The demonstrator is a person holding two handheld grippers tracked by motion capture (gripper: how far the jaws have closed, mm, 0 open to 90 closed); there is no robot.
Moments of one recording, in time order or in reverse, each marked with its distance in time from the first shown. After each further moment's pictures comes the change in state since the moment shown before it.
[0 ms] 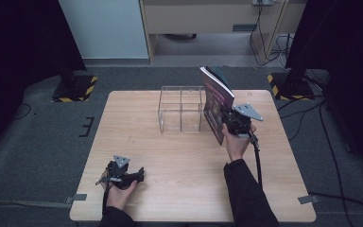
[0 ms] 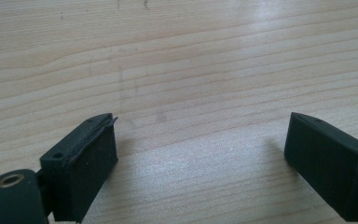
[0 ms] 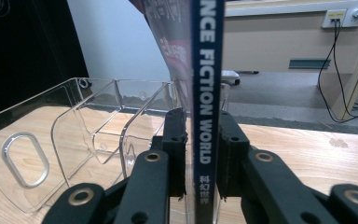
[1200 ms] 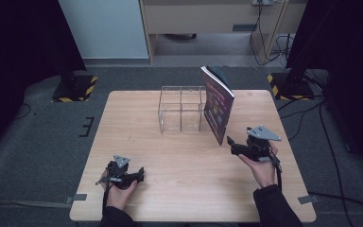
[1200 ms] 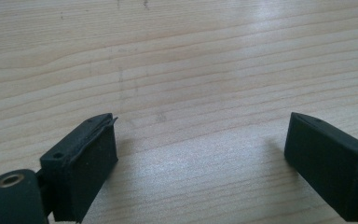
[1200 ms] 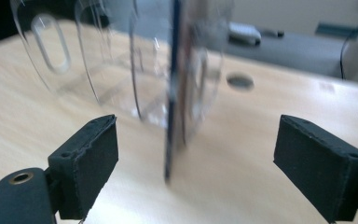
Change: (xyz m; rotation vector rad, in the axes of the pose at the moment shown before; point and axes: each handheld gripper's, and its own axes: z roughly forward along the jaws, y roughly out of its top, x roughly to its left) left arm 0.000 0.000 0.000 0.000 0.000 0.000; right arm -0.035 -0.039 -0.074 0.210 0.096 -0.146
